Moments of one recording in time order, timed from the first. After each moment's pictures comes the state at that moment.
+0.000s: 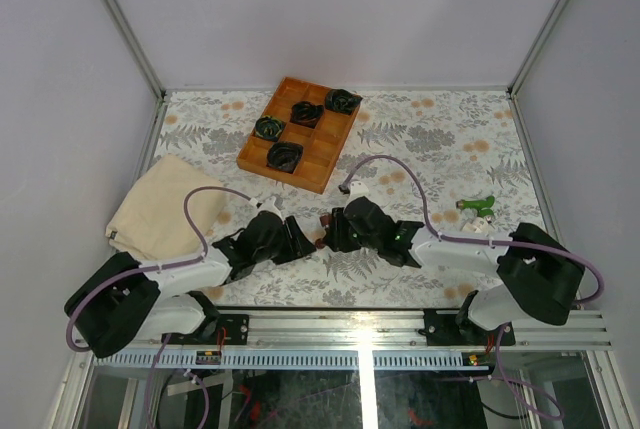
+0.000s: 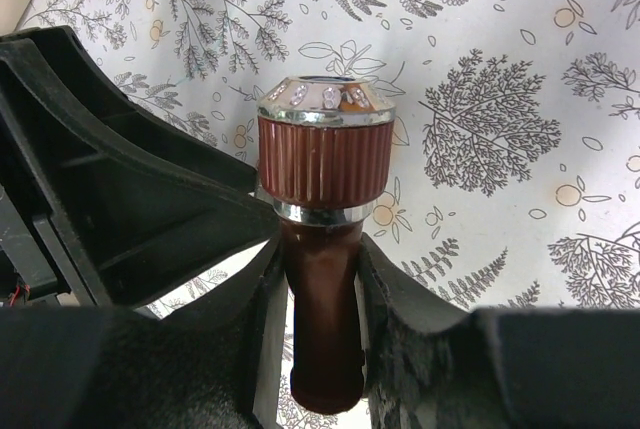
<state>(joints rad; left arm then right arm) -0.75 1.21 0.33 0.17 0.03 -0.98 0.98 1.45 0.70 0.07 0.09 0.69</state>
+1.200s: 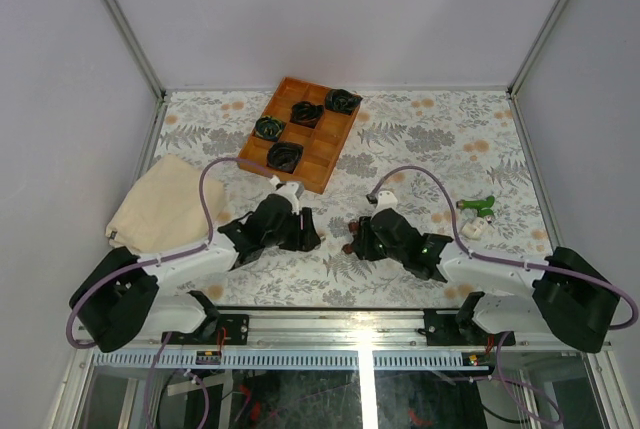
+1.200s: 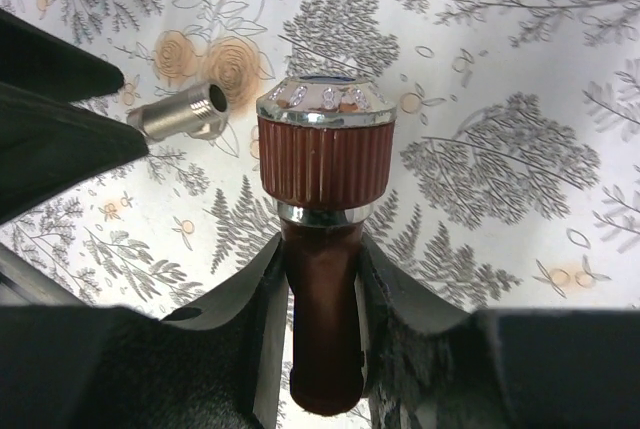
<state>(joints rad) -0.75 1.25 0.49 0.01 0.04 -0.65 0.93 1.25 0.52 0.01 0.14 0.66</state>
